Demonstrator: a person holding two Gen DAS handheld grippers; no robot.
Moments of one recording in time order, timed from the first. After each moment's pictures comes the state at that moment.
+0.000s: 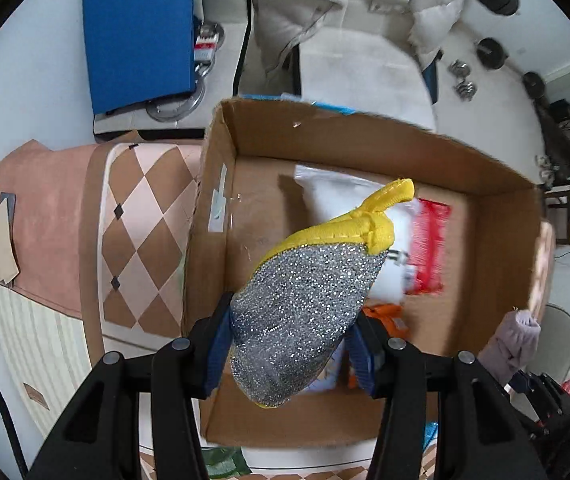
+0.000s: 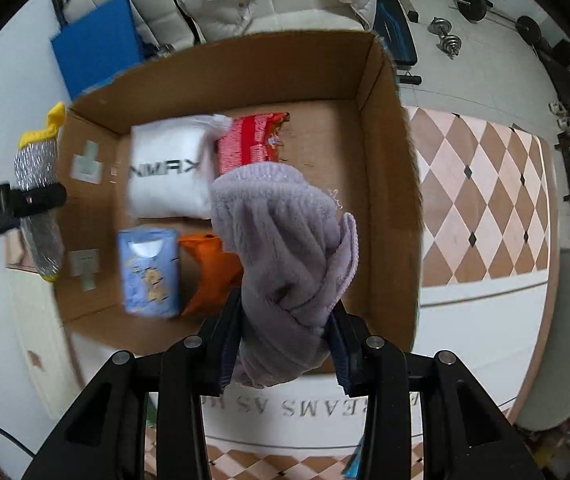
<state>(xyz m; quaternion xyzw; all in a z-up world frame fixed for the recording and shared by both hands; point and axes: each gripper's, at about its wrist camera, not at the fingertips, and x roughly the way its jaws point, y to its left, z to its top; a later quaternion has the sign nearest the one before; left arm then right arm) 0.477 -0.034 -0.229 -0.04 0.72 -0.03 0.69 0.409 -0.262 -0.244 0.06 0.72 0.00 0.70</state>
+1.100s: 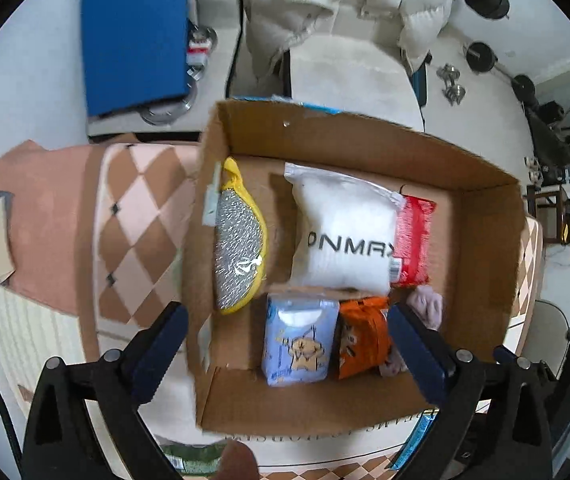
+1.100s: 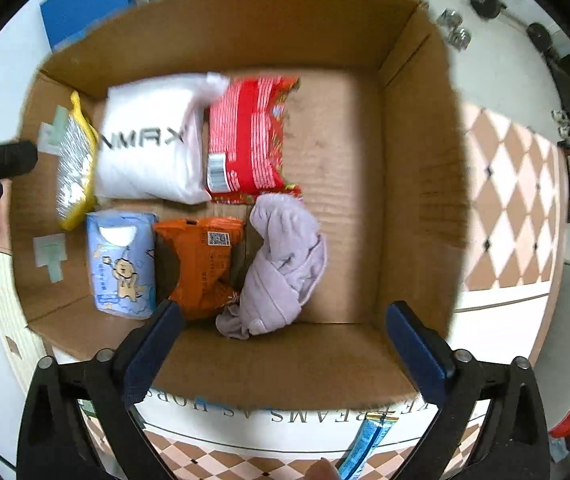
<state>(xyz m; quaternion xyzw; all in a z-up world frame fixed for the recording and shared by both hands) 0.444 -0.028 -0.201 -0.06 0.70 -0.05 0.71 0.404 -0.252 -0.272 0.03 0.73 0.00 0.68</state>
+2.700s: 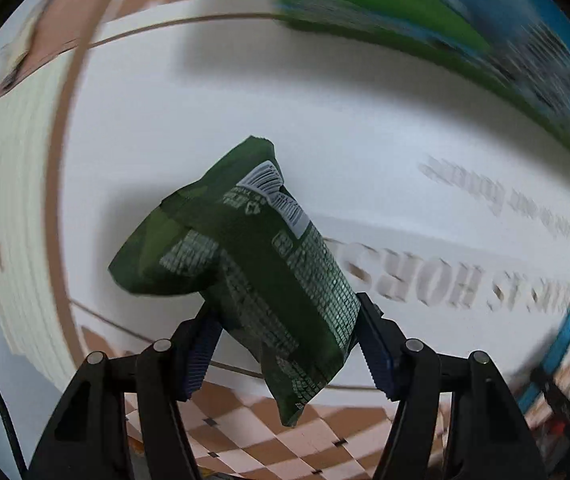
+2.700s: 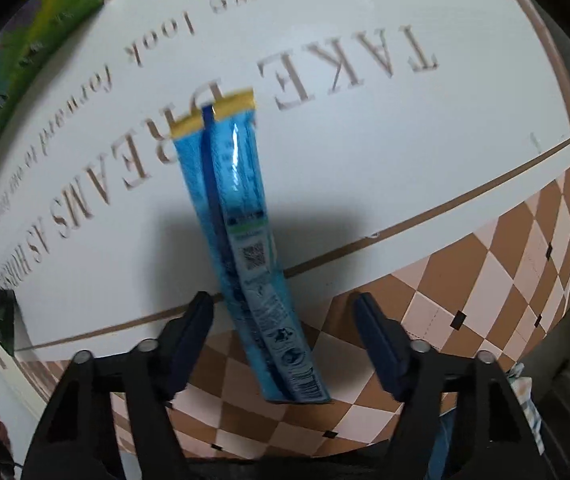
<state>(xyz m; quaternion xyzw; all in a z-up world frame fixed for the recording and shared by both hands) 0.204 -0.059 -0.377 -0.01 0.78 0.04 0.63 0.104 -0.379 -0.386 0.19 0.78 -0.14 0.58</state>
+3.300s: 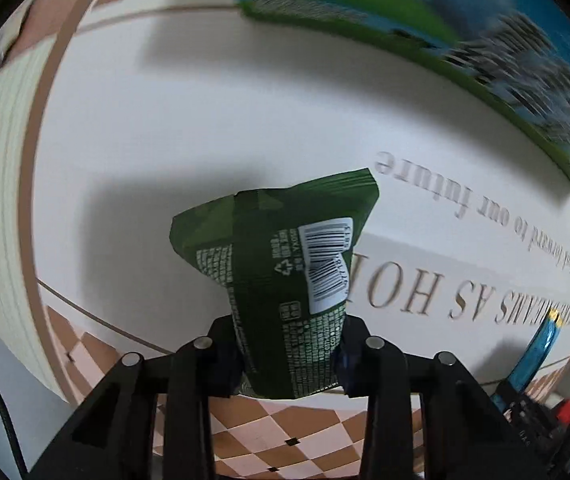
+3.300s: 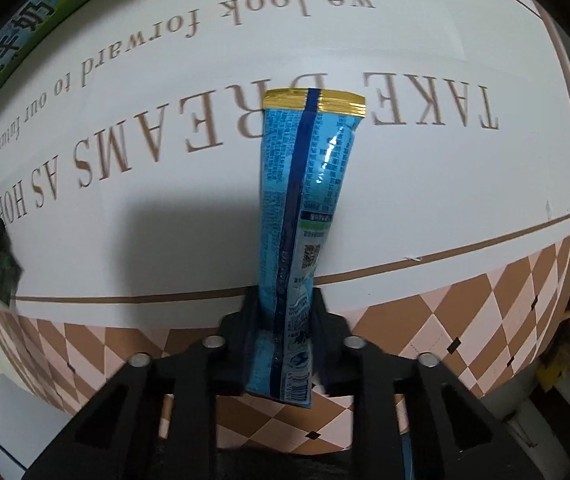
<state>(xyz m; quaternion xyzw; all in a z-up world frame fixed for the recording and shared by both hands) 0.179 -0.096 -0.387 -0.05 0.77 0.05 0.63 0.110 -0.326 -0.382 0.09 0.80 -0.08 0.59</state>
